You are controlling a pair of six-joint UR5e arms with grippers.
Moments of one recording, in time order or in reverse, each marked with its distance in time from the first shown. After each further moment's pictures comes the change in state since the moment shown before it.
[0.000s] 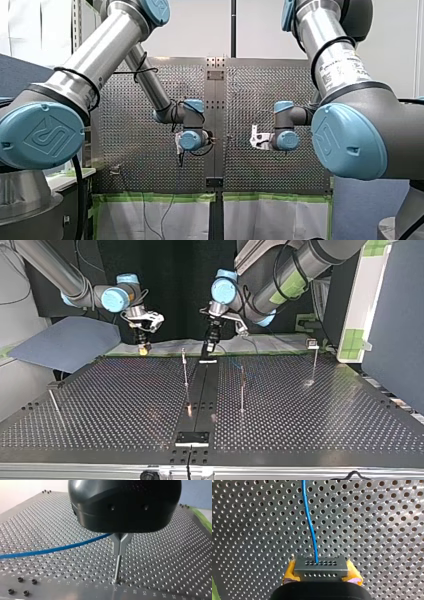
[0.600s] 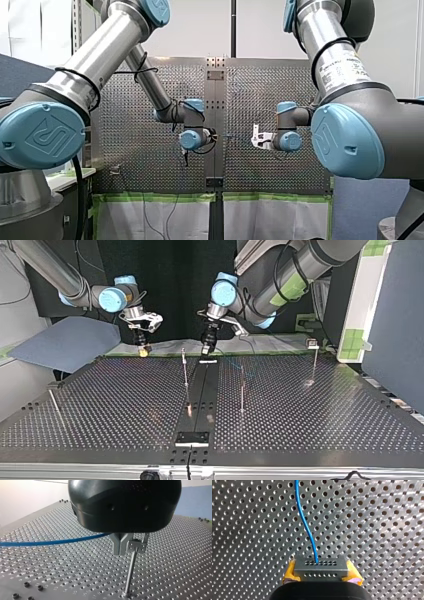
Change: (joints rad) left arm 0.008 -0.004 0.017 0.026 0.072 -0.091; right arm -0.016 0.005 0.001 -0.047 -0.070 0.004
